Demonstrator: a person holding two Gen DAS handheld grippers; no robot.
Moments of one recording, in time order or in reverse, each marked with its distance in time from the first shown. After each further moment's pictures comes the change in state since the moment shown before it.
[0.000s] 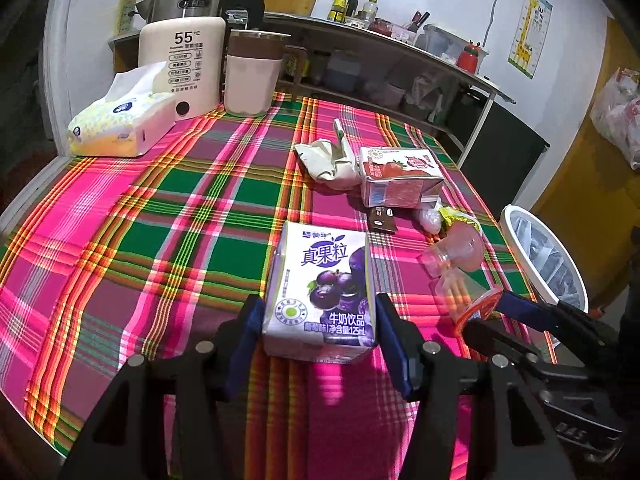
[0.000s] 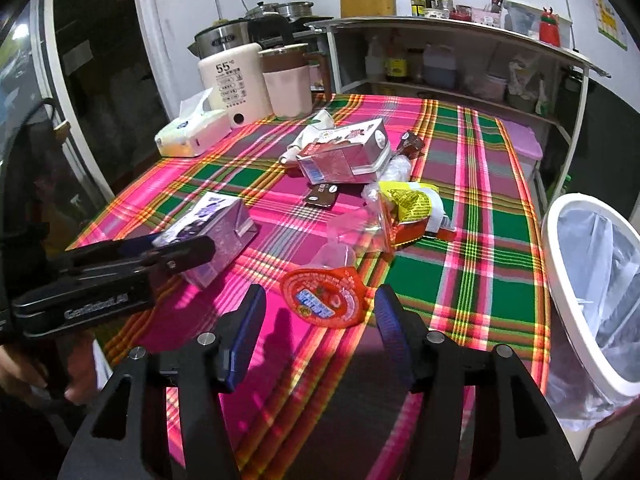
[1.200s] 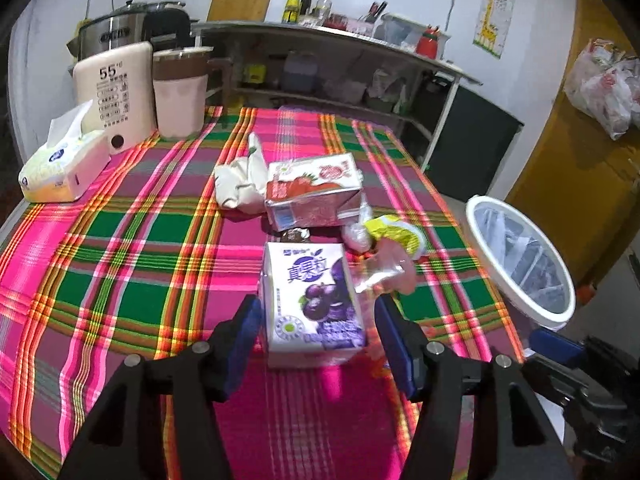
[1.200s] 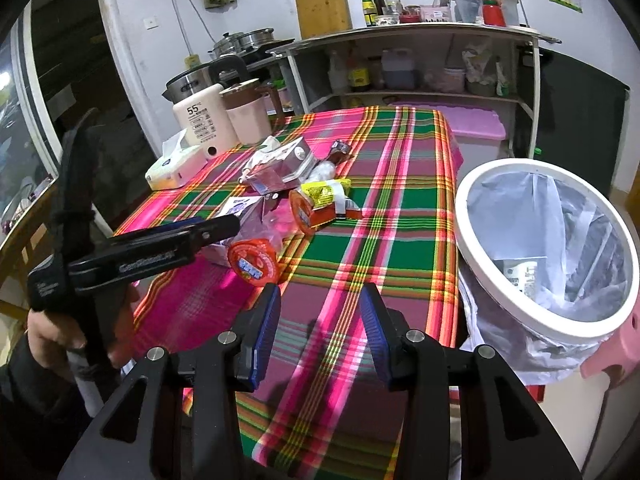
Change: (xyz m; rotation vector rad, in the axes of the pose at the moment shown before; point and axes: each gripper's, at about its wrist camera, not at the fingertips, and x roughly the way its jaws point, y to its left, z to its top) left arm 0.023 -0.066 0.020 0.100 0.010 -0.045; right arm -0.070 -0.057 -0.027 0.137 -0.066 0.001
